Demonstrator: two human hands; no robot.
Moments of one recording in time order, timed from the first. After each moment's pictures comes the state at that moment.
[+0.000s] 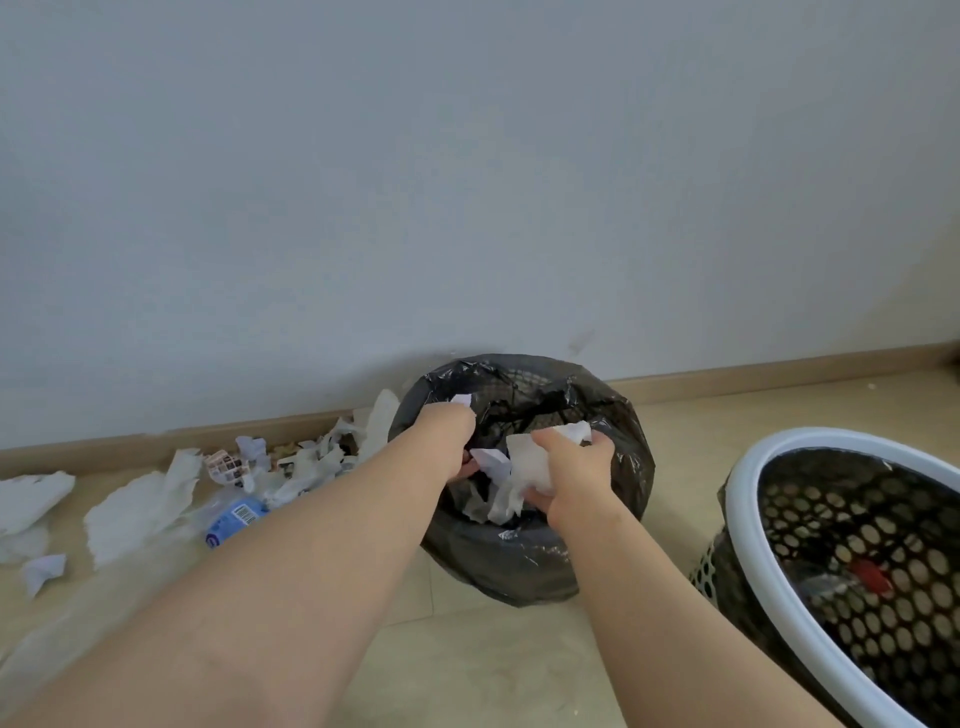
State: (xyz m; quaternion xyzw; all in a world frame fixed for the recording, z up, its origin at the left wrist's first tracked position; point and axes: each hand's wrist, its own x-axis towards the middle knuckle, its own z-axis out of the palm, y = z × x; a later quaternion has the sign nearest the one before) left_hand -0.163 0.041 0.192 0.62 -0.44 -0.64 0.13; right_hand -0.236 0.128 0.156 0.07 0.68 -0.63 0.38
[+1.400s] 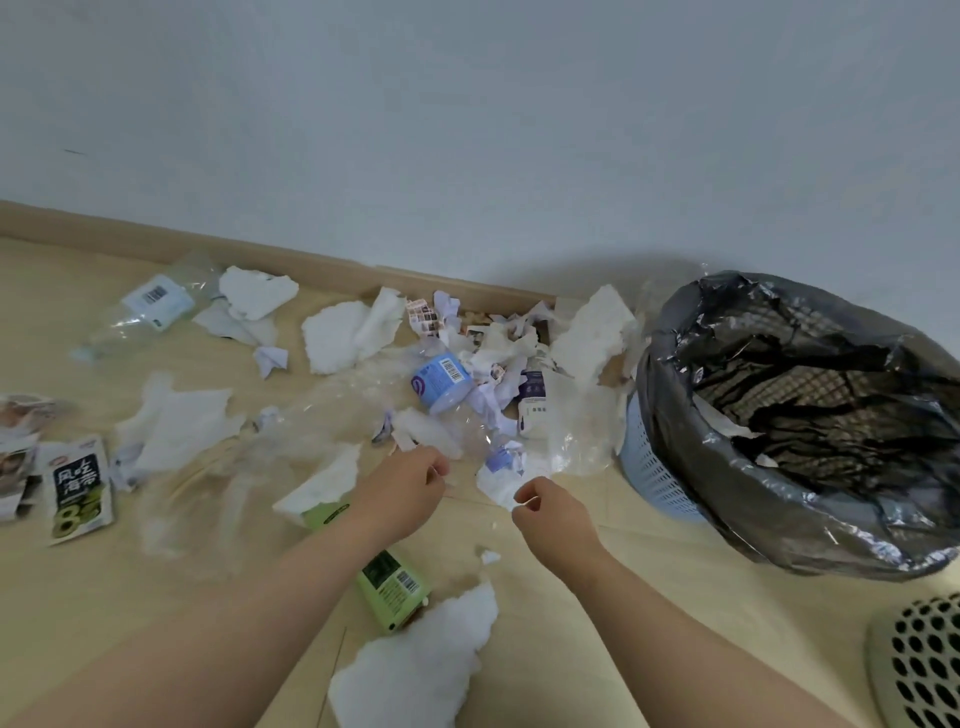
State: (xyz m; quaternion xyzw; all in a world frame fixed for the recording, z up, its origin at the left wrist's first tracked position) left_hand 0.126 0.023 0.014 0.58 -0.72 -0.37 0.01; right_hand -0.037 0.097 0.018 -0.38 0.79 -0.18 0.44
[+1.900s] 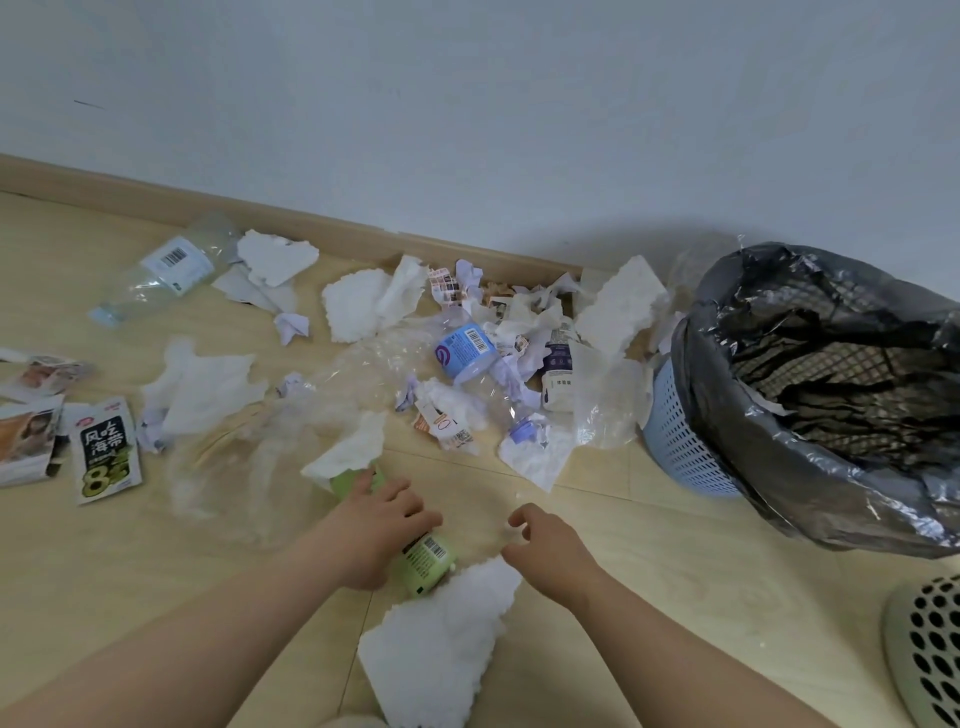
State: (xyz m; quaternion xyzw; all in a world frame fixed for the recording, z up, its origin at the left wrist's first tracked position) left_hand 0.195 0.056 -0.012 0.32 -0.88 -0.14 -0.32; right_hand -0.004 0.129 -0.006 -0.45 0.75 -0.04 0.48
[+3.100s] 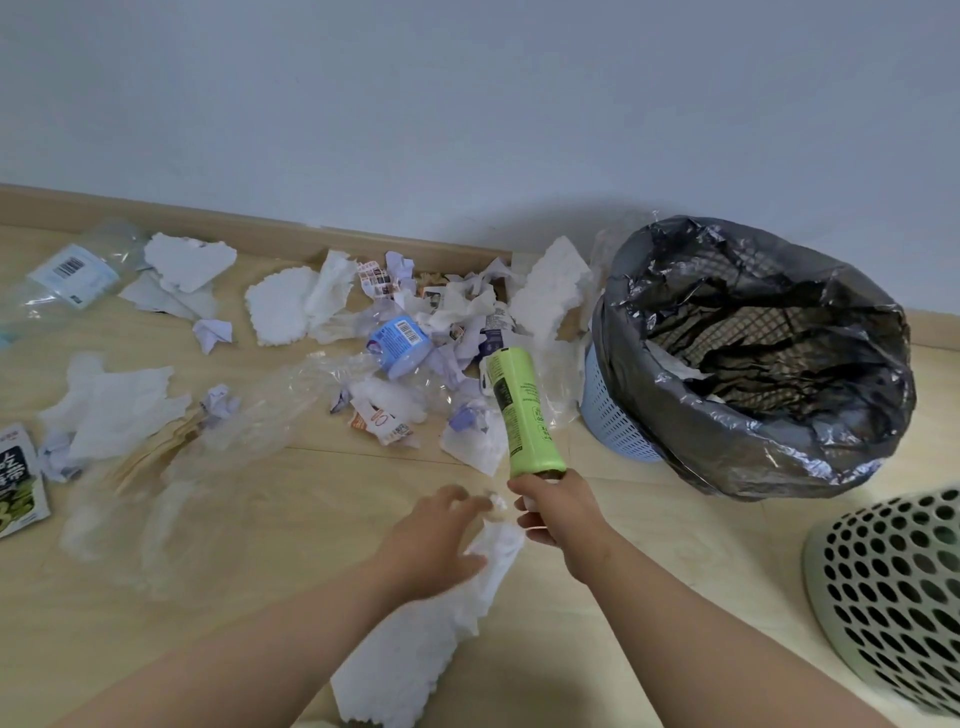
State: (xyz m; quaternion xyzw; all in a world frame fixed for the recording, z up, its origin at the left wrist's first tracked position) left_hand 0.098 0.098 -0.027 0.40 -0.84 -0.35 -0.09; right_hand -0.058 0.135 0.017 -0.14 0.76 -0.34 0.54
